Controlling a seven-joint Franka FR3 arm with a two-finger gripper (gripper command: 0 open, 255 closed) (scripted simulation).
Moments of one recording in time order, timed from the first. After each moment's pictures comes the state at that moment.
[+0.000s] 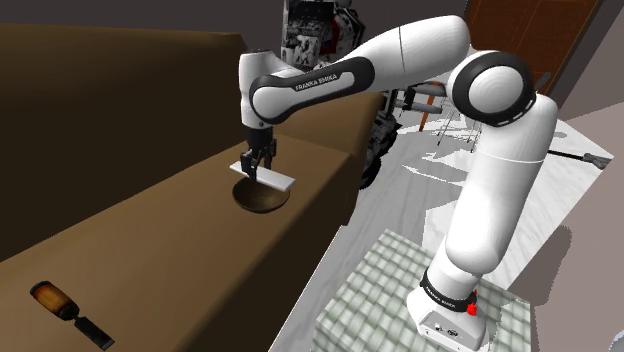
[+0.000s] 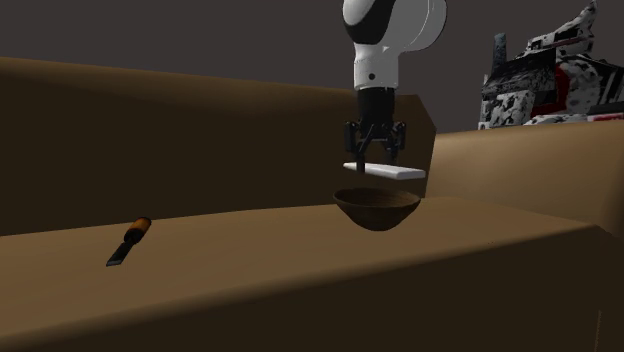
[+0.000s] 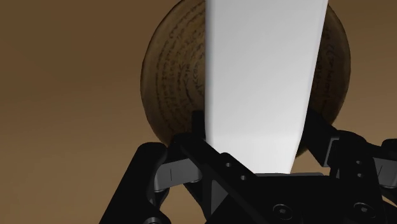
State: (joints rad) arm -0.03 0.12 0.33 -1.86 -0.08 1.98 0.12
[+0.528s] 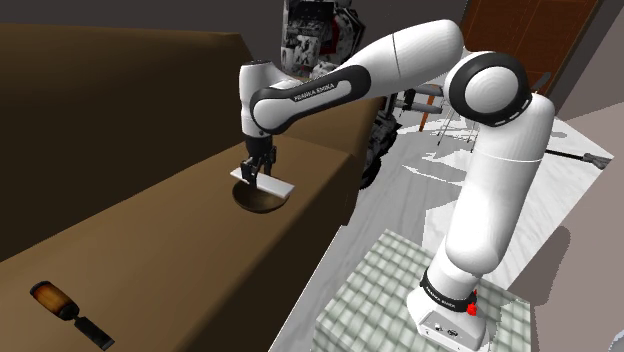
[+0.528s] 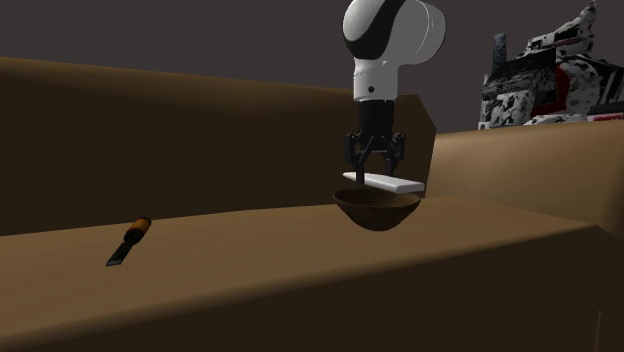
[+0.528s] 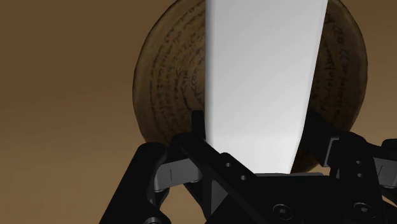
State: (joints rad) arm -0.03 0.13 0.33 -1.90 -0.09 2.03 0.13
